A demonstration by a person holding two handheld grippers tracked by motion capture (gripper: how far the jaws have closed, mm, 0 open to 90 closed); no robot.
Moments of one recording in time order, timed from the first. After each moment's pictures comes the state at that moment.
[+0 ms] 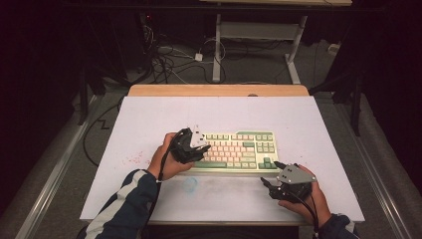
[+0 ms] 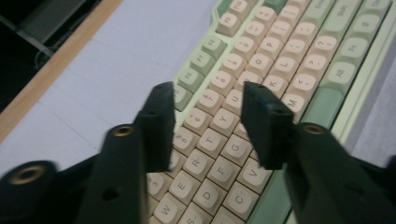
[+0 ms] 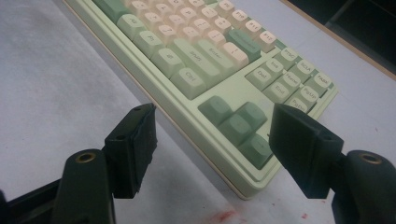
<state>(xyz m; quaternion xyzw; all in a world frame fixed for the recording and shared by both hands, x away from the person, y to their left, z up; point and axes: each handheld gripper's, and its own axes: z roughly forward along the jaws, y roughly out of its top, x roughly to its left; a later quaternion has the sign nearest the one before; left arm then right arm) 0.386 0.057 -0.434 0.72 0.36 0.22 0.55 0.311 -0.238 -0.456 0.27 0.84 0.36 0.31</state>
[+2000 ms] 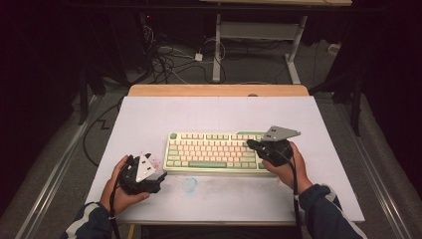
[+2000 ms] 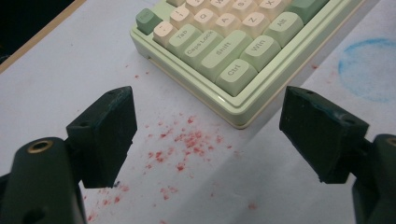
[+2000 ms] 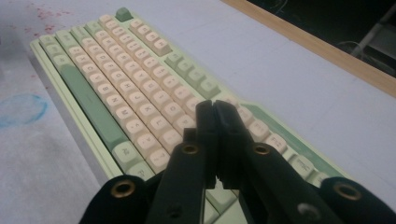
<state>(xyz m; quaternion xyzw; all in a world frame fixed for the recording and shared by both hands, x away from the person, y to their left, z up) 0.321 0.175 -0.480 0.68 0.43 0.27 0.52 0.390 -0.191 -0.406 0.28 0.84 0.41 0.22</state>
